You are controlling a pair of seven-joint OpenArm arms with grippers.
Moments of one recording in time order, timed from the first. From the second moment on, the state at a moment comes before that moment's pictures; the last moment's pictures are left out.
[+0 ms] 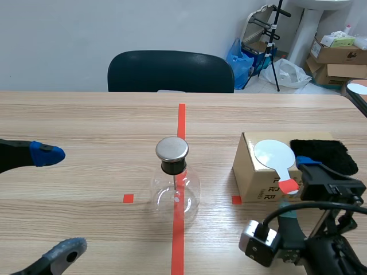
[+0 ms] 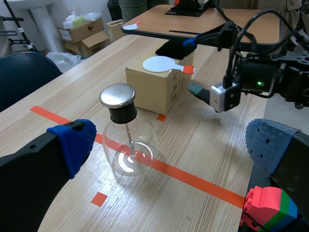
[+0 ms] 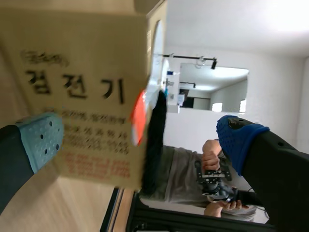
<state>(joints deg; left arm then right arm) 48.0 -39.1 -9.7 112.6 -3.3 -45.1 -35.0 -29.1 17.2 -14.7 77.9 -80.5 -38.3 -9.0</state>
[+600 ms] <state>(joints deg) 48.0 -39.1 -9.7 112.6 -3.3 -45.1 -35.2 -57.9 20.4 -4.3 108.1 -40.6 -36.8 16.8</state>
